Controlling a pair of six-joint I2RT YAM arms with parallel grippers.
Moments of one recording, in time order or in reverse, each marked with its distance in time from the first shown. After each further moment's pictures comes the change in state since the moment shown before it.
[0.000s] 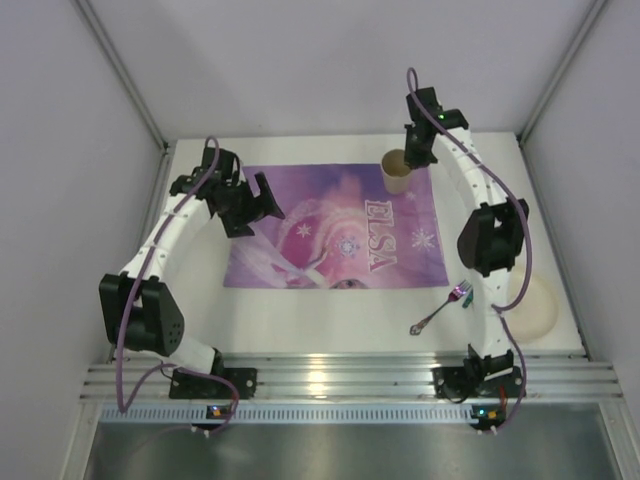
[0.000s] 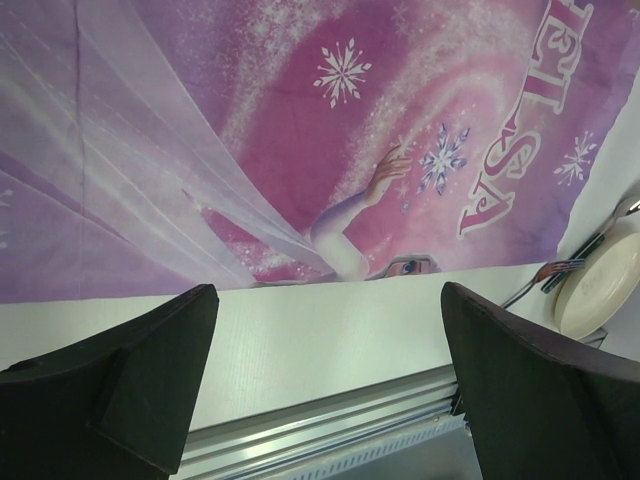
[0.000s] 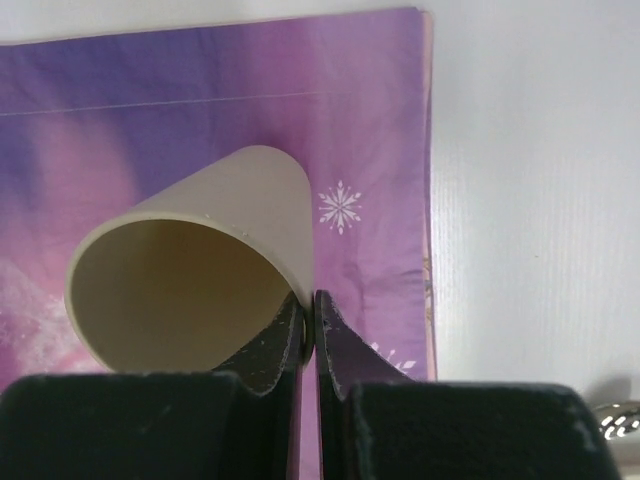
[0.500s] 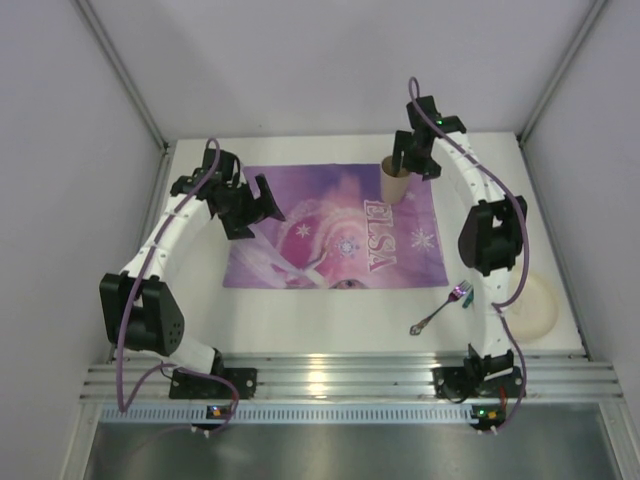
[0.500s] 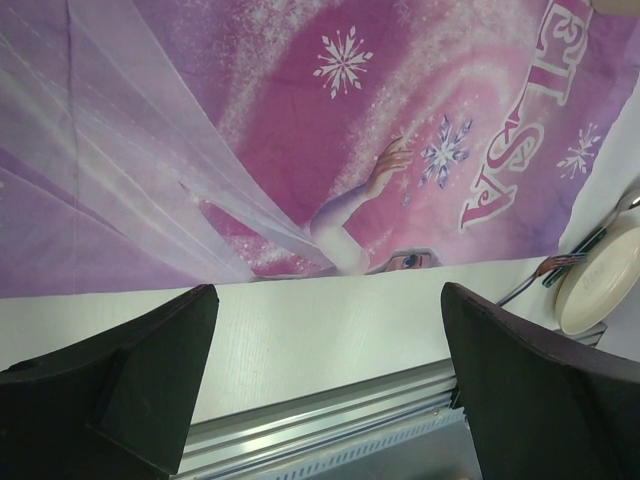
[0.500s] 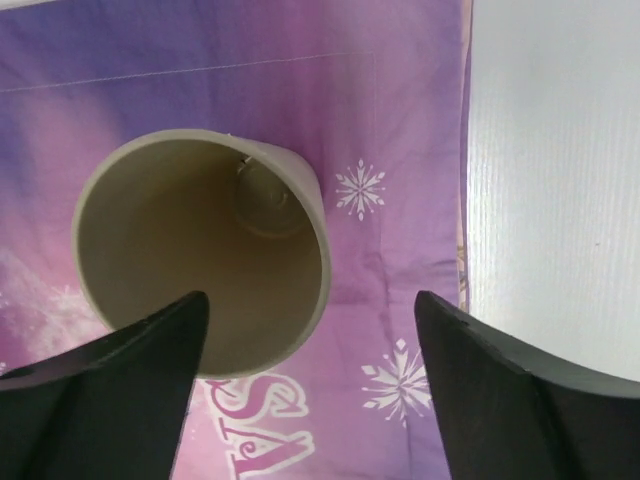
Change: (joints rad) left arm 0.000 0.001 -0.009 -0.010 0.008 0.001; right arm -0.014 0.008 -0.099 0.046 -0.084 0.076
